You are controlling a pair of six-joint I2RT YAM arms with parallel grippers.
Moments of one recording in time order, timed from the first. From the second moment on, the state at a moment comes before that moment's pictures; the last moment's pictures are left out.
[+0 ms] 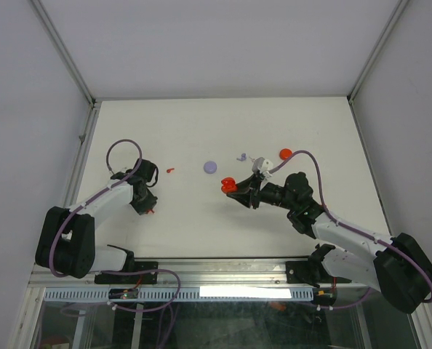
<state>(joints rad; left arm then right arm) -0.29 1.34 0.68 -0.68 -0.29 -0.99 0.68 1.04 0.37 0.62 -0.56 0.09</state>
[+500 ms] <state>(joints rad) -0.46 1.35 0.76 -0.55 -0.24 -0.86 0.68 1.05 0.38 0.60 -0.53 0.07</state>
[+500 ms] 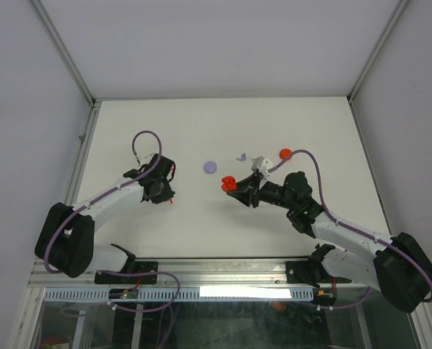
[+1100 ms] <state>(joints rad) -0.55 1.13 0.70 -0.23 -0.17 -0.66 0.70 1.09 0.38 0.63 -0.50 0.07</state>
